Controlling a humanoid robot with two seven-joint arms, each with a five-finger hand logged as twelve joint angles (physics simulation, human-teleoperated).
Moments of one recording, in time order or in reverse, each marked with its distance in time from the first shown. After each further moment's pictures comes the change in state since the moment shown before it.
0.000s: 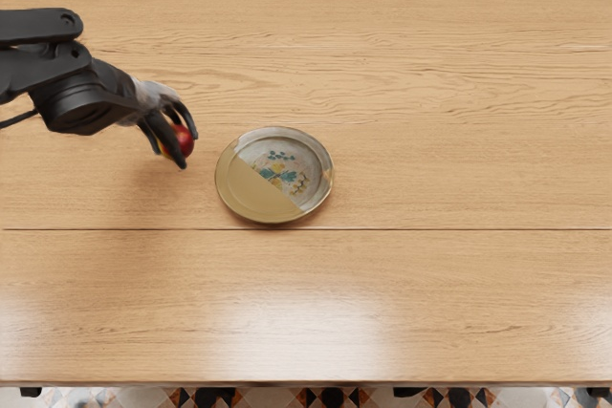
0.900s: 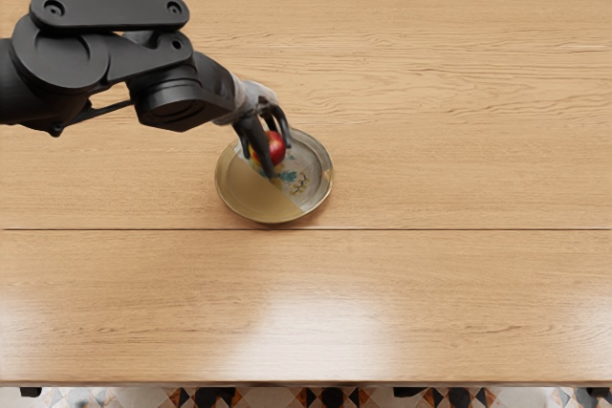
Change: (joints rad) left arm -0.098 -0.225 -0.016 -0.003 -0.081 -0.008 0.000; right arm 0.000 0.000 0.000 0.000 0.000 0.000 0.000
